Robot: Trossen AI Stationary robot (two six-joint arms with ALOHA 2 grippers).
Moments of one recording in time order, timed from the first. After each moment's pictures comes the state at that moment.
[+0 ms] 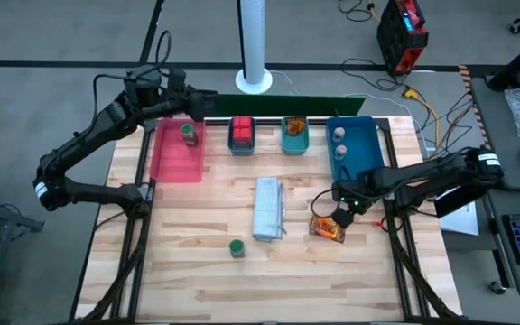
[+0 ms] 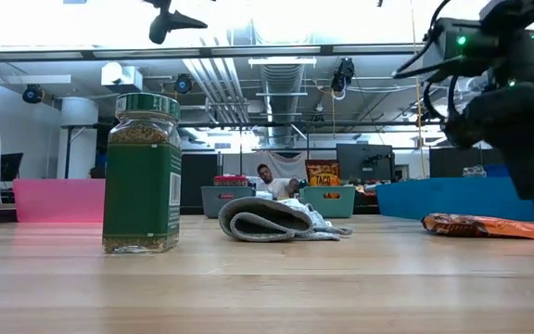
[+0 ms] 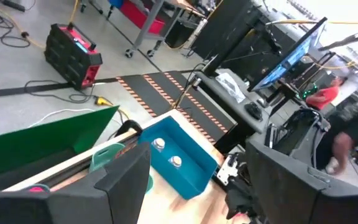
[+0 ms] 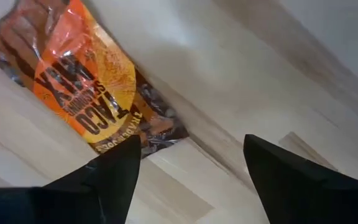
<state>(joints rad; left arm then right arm) 0.64 1.13 1.30 -0.34 0.22 -0.55 0.00 1.19 0.59 -0.83 -0.21 0.92</state>
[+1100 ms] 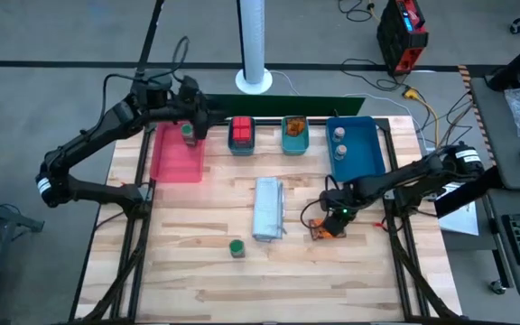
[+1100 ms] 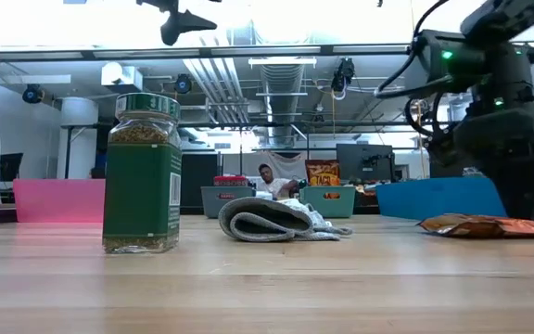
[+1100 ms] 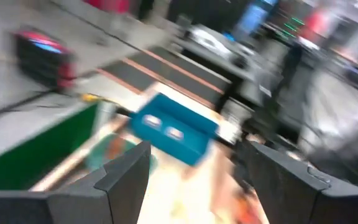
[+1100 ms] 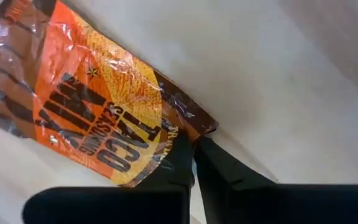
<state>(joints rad) 0.60 1.17 1.29 -0.39 0.34 -0.27 0.07 1.46 0.61 -0.65 -0.17 0.90</state>
